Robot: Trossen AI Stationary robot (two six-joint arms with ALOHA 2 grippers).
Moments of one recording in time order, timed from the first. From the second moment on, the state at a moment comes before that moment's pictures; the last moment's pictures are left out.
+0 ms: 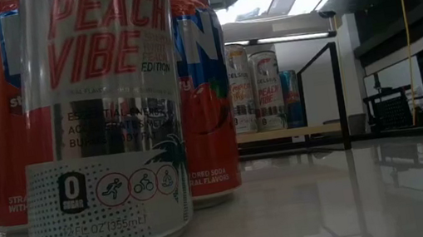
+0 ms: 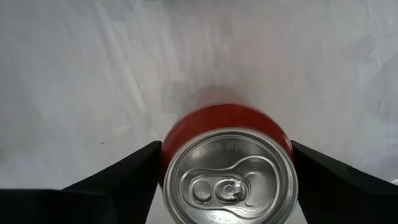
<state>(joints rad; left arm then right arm) -0.63 1.52 1.13 -1.02 -0.06 -0.34 -0.06 1.67 1.86 -1.09 -0.20 -0.16</state>
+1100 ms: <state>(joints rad) -0.26 1.52 1.37 -1.18 0.04 -0.26 -0.06 1.67 1.86 -1.09 -0.20 -0.16</state>
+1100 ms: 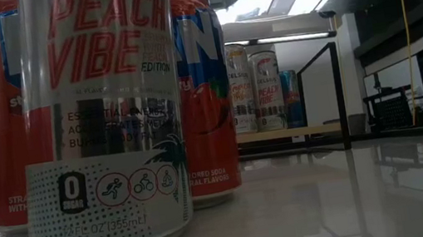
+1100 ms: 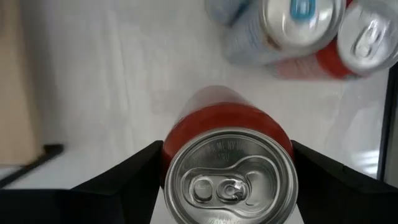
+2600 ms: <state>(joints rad) 0.43 1.52 1.49 -1.12 -0.04 0.43 -0.06 1.67 1.86 -1.09 -0.20 -0.16</state>
